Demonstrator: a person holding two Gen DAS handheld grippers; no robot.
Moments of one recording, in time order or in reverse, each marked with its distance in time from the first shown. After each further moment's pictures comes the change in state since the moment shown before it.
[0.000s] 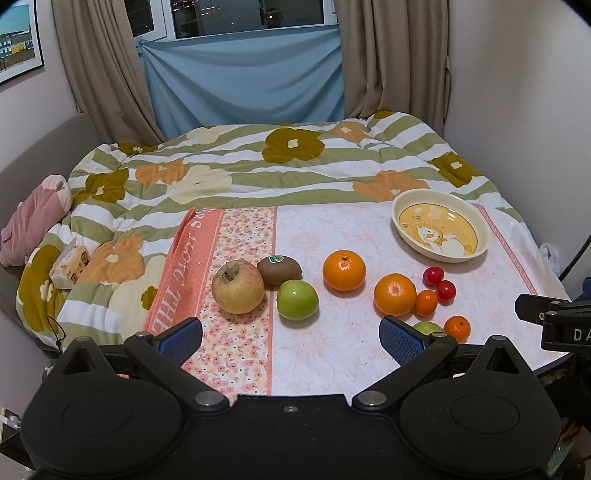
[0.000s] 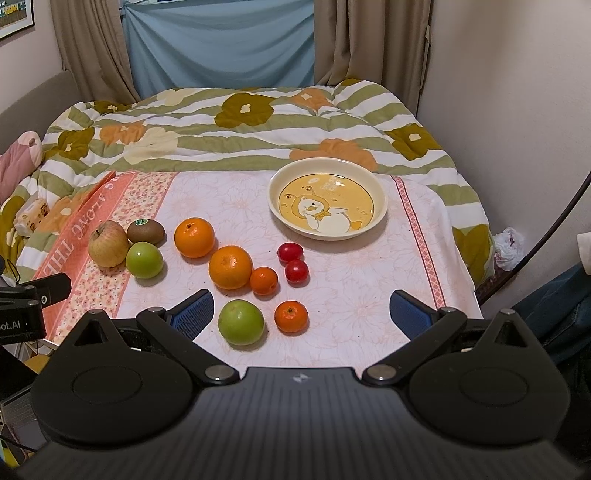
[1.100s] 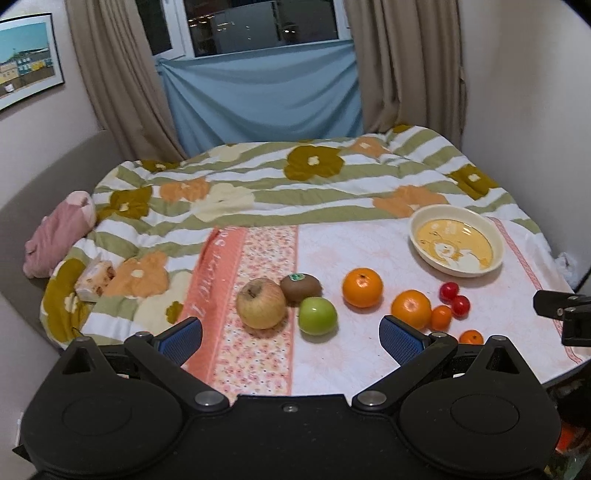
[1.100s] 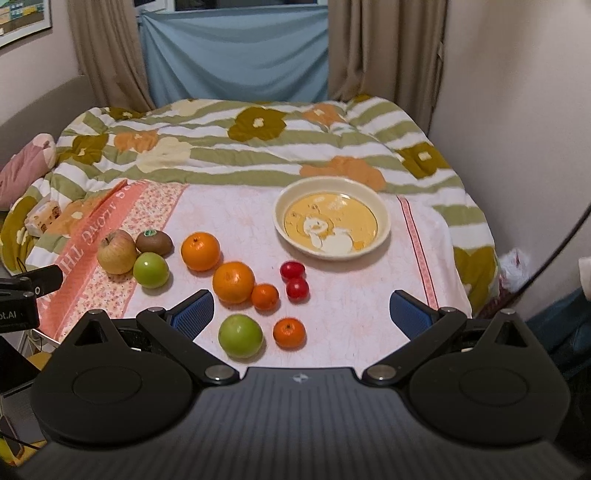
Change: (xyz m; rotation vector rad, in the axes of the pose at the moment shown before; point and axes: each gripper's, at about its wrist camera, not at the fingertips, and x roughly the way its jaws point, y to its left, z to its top) left arm -0.020 -0.003 0.004 0.005 -0.055 0.093; right arm -0.012 -0.011 0.008 -0.046 -0.058 0.043
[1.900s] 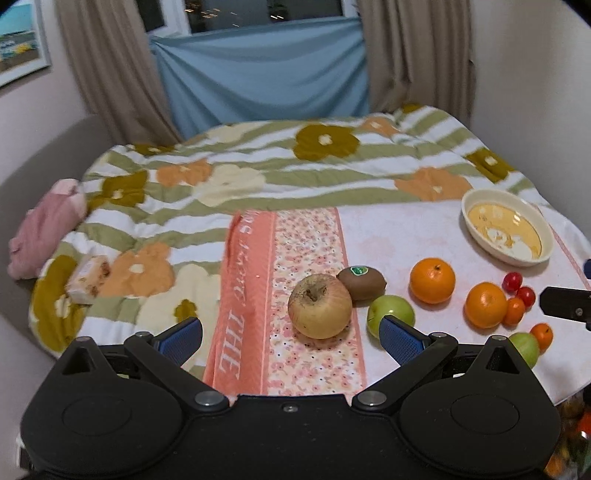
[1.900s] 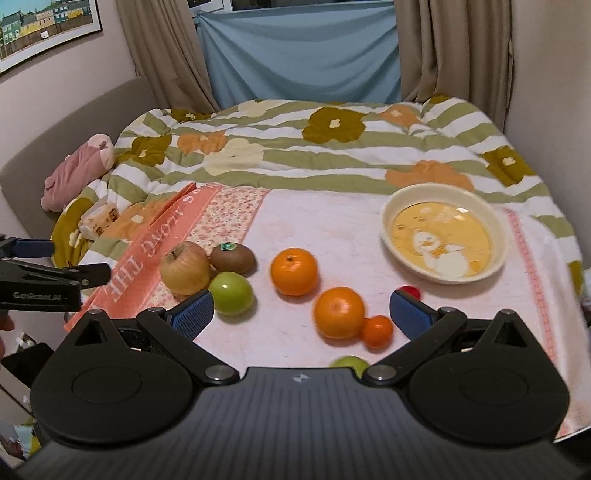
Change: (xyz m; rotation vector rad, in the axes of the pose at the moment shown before) left arm 0.101 0.085 0.009 0.053 0.066 -0.061; right arm 0.081 0.080 0.014 -0.006 -0.002 0.229
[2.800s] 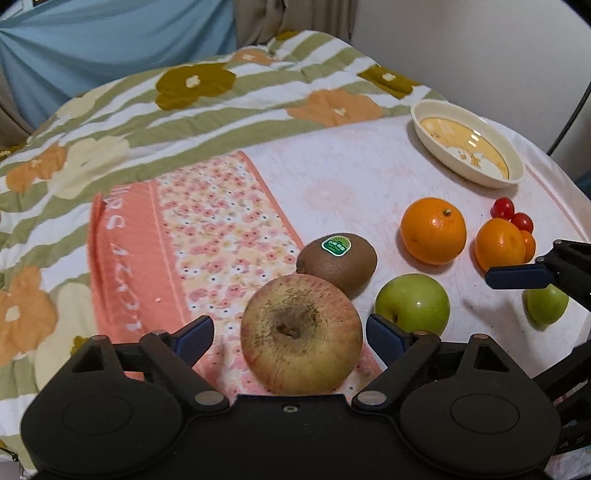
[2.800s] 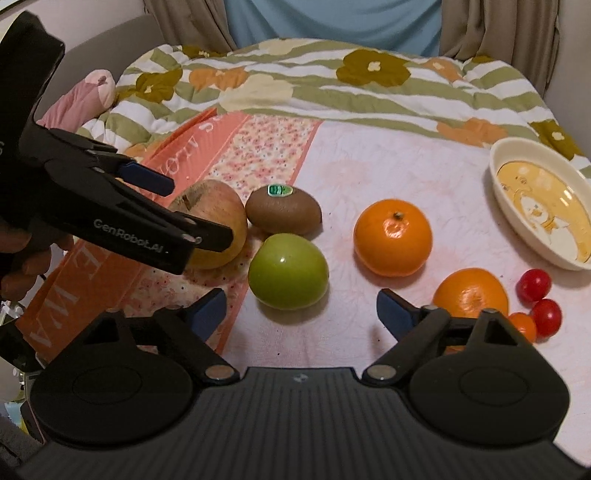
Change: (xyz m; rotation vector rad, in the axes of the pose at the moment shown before) left arm 0.163 0.016 0.023 0.272 0.186 -0.396; right arm 0.149 0.076 -0.021 -0.067 0.166 0.007
